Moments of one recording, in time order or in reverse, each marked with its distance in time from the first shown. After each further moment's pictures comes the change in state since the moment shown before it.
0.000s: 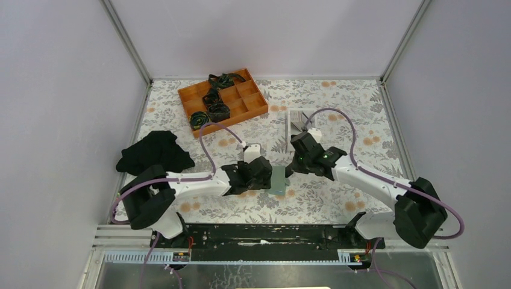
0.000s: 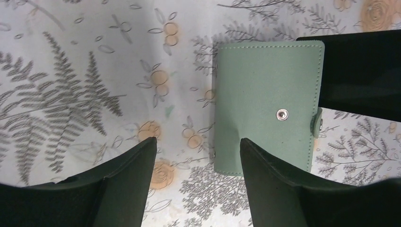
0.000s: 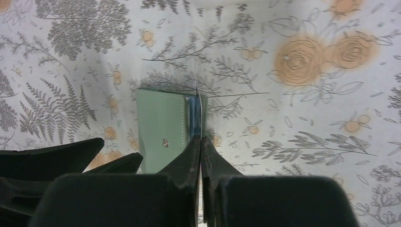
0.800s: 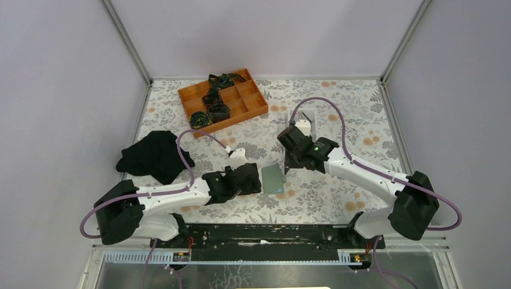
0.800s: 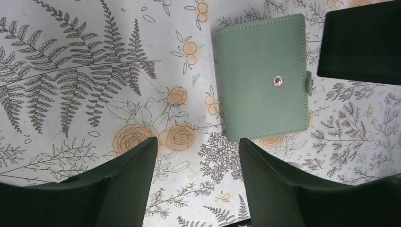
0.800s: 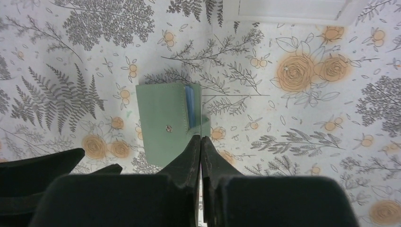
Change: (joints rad) left arm -0.032 -0.269 -0.150 -0.076 -0.047 -0.102; right arm 0.122 0.103 0.246 -0.183 0.114 -0.058
